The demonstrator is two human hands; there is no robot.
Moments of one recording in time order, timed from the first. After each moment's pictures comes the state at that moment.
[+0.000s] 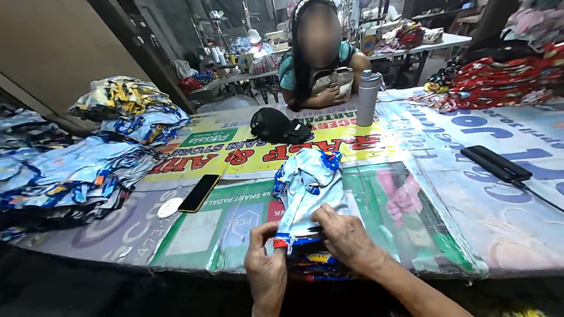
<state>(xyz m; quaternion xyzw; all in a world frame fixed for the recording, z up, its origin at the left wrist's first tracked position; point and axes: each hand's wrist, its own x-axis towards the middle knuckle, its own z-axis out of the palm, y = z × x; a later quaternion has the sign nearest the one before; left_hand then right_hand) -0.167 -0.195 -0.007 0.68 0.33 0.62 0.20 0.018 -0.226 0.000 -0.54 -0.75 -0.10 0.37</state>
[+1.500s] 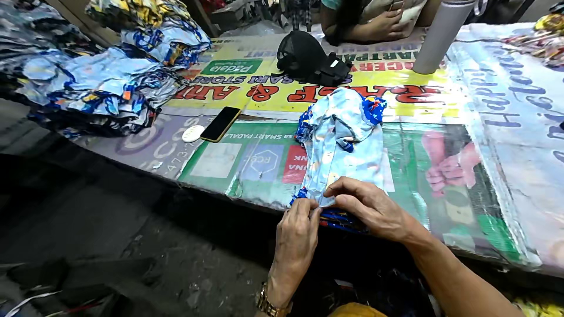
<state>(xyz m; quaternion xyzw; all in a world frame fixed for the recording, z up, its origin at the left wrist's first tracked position) -0.173 -0.251 -0.034 0.79 0.48 0.37 0.07 0.033 -0.237 -0.004 -0.36 -0.74 0.39 0.42</state>
